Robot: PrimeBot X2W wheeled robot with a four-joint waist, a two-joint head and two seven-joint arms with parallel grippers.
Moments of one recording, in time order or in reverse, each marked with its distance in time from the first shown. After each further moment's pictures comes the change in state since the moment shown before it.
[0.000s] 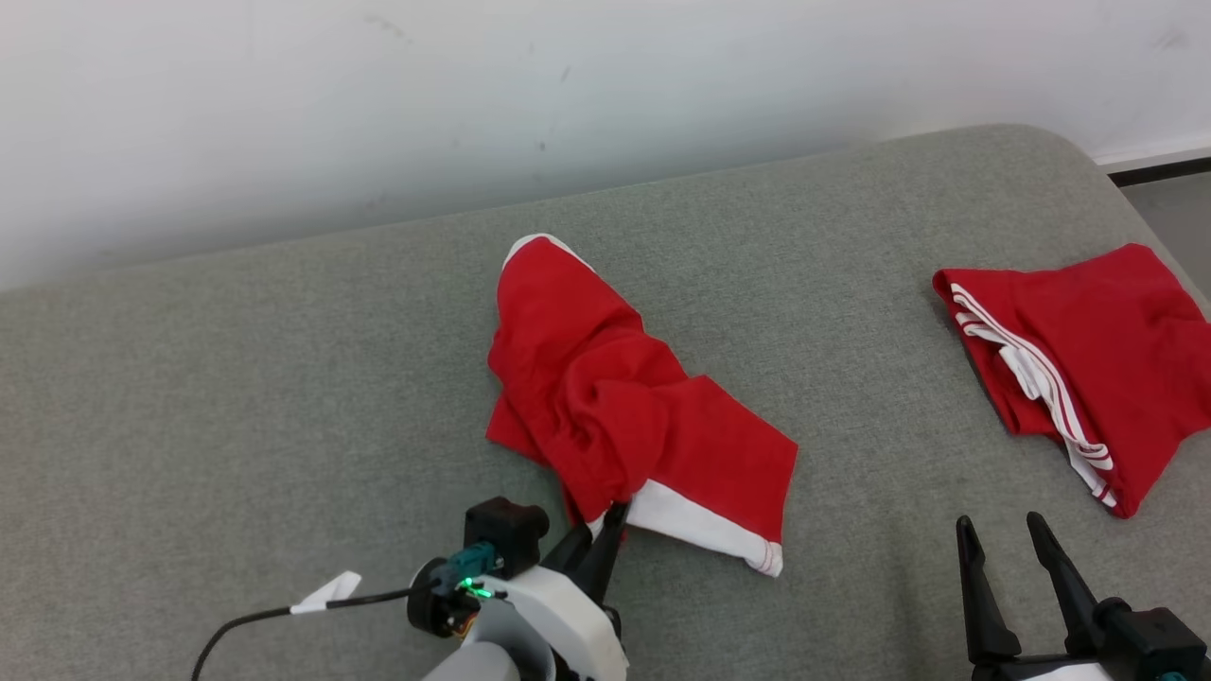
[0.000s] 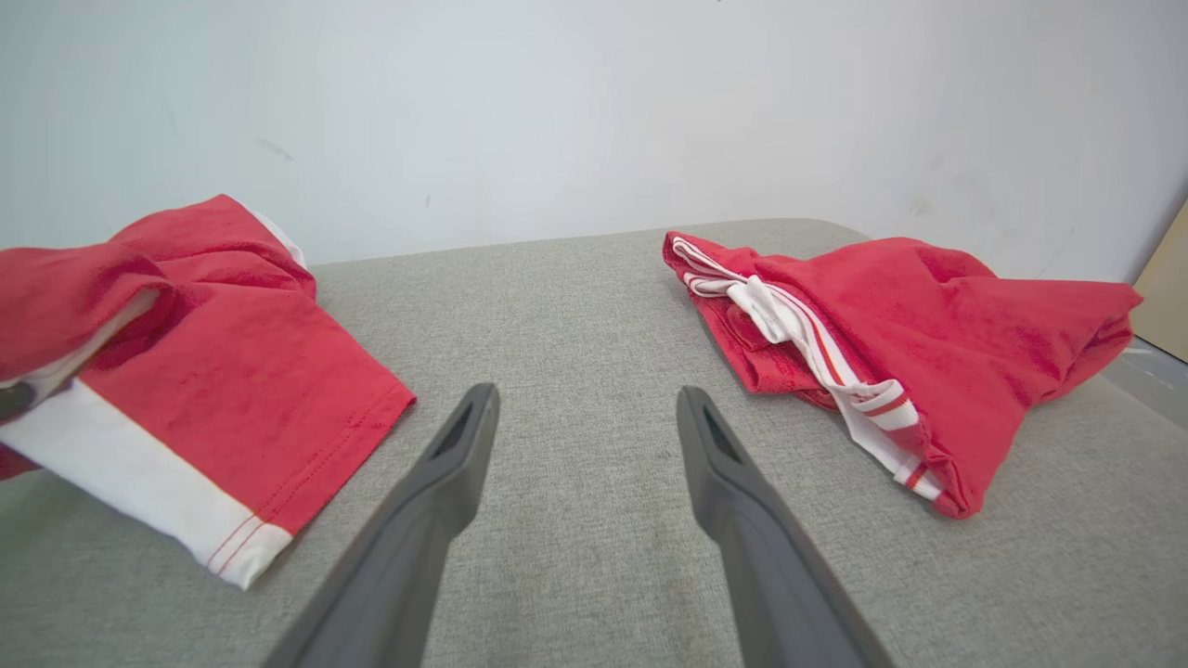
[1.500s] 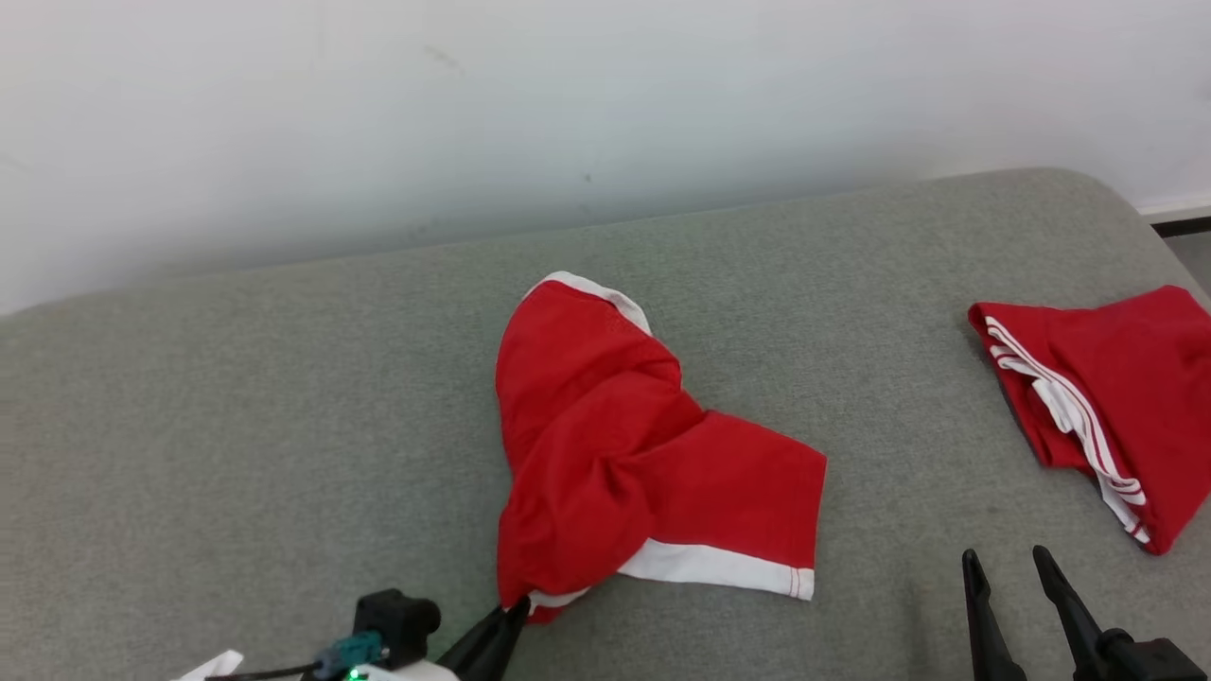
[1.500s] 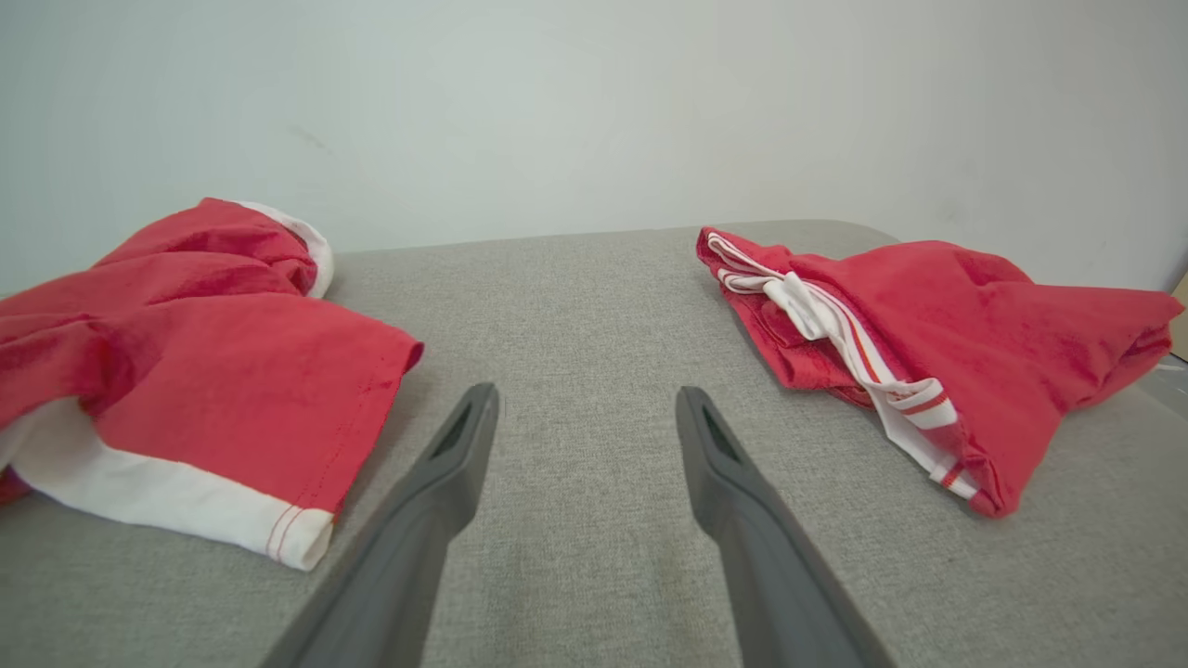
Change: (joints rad) left arm 0.176 0.237 -0.015 -0.145 -0.072 -0.054 0.063; right arm 0.049 0.000 -0.014 0.003 -0.027 0.000 0.000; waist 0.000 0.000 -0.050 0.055
